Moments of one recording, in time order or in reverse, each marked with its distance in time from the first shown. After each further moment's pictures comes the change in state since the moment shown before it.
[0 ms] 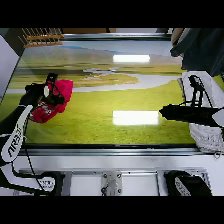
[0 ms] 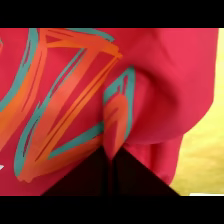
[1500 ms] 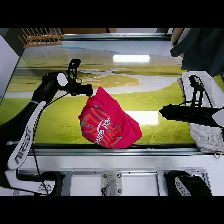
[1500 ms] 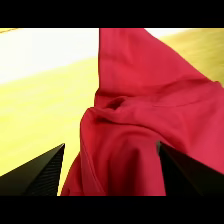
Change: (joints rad) left arm -0.237 -0.024 0.185 -0.497 -0.063 0.008; right arm 0.000 0.000 0.000 0.001 0.000 0.003
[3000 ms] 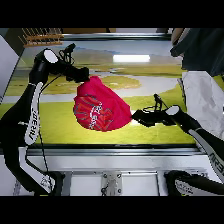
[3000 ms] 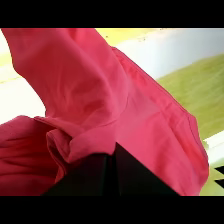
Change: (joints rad) left arm 0.100 -0.219 0.467 -0.220 -0.314 0.014; right arm 0.193 -0.594 -0.114 0.435 -0.366 -0.104
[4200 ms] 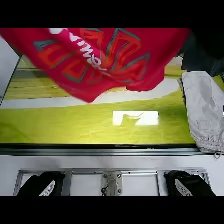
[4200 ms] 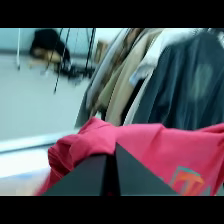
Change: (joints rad) left arm -0.074 1.054 -0.166 -0.003 0.411 0.000; right arm -0.071 0.505 0.945 -0.262 0.244 -0.093
